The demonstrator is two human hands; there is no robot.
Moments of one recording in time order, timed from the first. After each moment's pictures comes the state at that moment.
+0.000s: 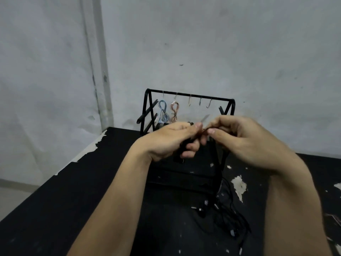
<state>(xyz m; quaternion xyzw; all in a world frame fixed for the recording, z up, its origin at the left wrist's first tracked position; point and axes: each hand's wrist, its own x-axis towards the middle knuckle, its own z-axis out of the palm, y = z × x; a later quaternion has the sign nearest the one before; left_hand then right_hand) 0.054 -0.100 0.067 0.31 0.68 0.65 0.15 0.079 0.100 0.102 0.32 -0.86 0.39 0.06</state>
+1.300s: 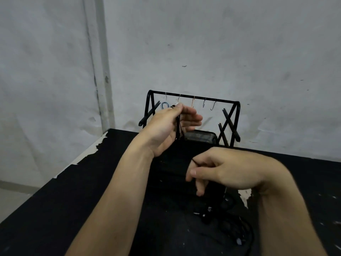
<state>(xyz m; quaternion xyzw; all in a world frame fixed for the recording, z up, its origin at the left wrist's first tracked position) 0.032 -0.105 0.080 0.17 0.55 0.82 0.00 0.079 0.066 0.093 0.32 -0.90 0.21 -0.21</state>
